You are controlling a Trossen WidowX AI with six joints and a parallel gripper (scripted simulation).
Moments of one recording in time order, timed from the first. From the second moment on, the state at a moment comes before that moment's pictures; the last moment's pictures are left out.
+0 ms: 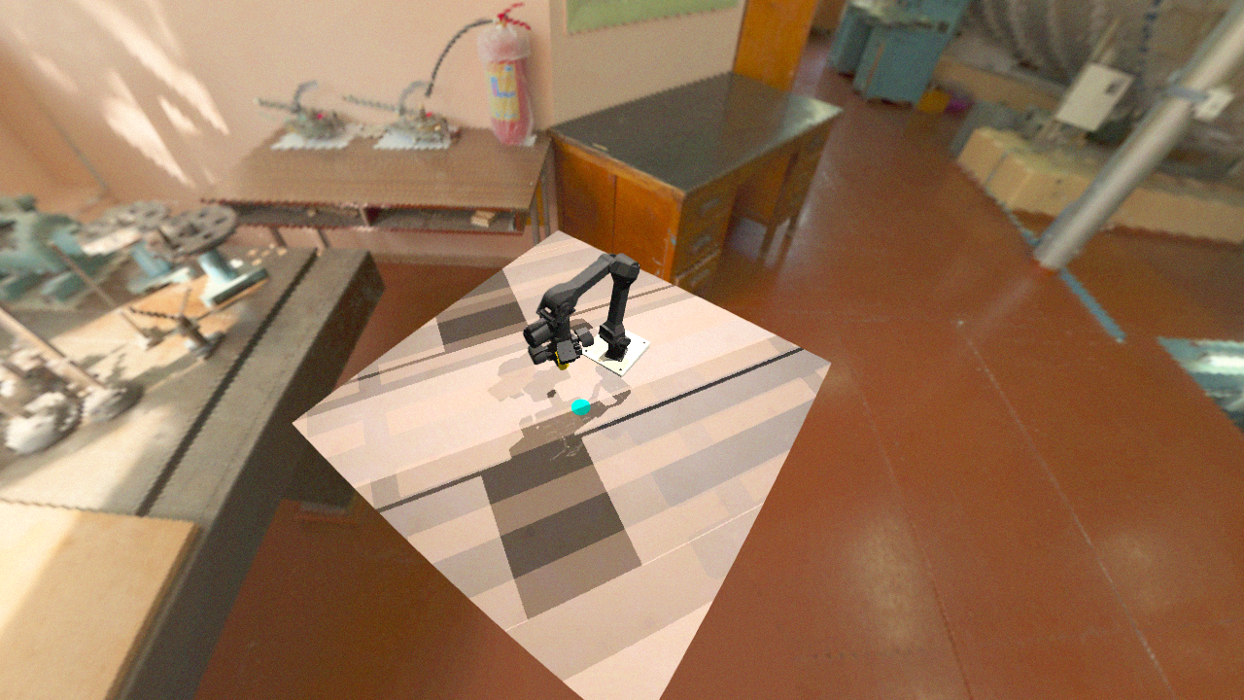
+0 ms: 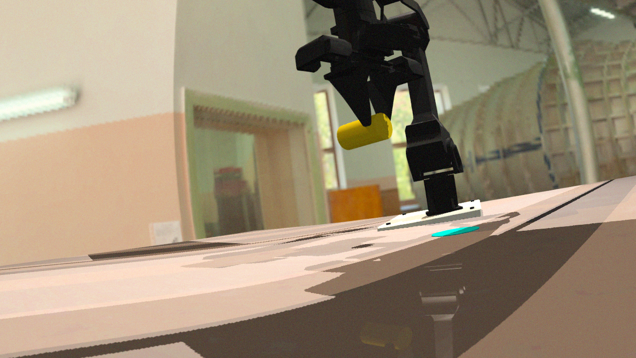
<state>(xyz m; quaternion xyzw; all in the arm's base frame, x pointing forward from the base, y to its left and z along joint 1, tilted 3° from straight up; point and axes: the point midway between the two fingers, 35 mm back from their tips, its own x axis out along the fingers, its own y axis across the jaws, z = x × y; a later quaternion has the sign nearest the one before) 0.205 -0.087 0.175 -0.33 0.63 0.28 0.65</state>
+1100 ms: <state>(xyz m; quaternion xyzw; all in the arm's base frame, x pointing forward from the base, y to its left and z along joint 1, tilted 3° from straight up) 0.241 -0.010 0.182 -0.22 0.66 0.18 0.69</state>
